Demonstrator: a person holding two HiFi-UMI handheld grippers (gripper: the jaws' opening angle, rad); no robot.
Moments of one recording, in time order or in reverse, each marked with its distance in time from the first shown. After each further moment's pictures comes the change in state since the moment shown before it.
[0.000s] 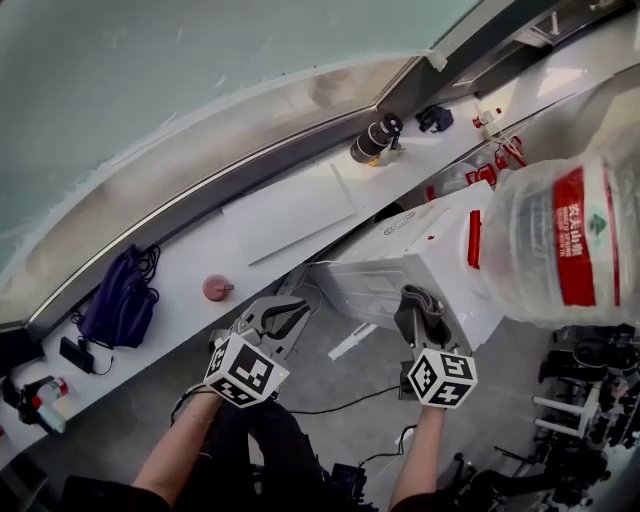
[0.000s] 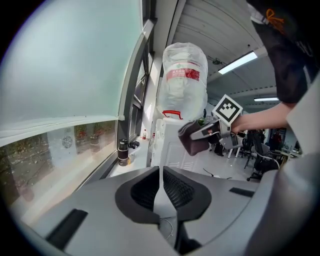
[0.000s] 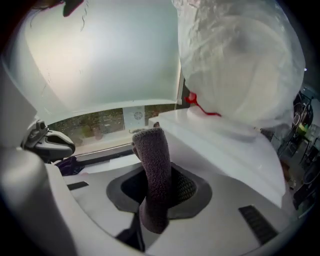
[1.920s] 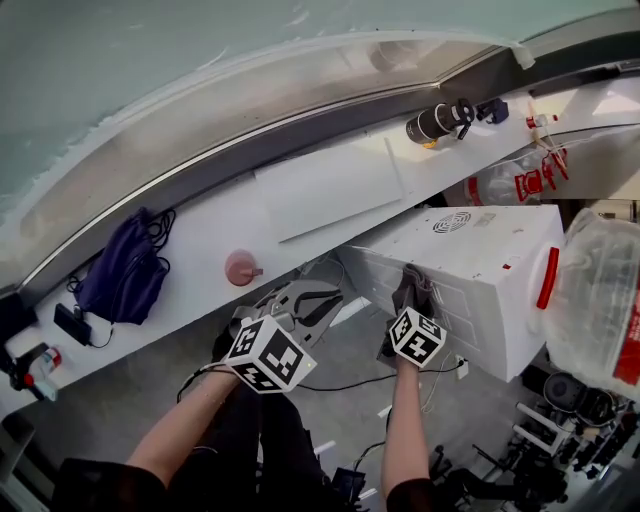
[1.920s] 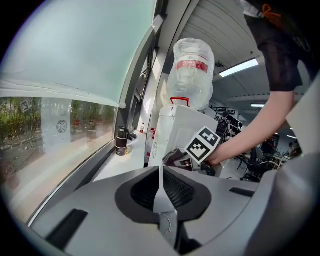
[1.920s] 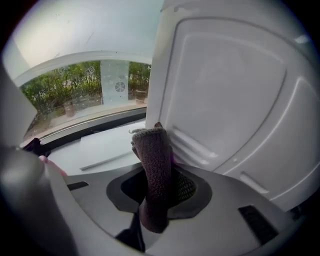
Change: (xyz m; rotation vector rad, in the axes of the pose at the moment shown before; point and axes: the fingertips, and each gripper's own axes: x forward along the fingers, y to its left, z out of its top) left arm 0.032 0.048 -0.067 -0.047 0.018 -0.085; right arm 0.175 0.020 -0.118 0.053 0.174 -0.219
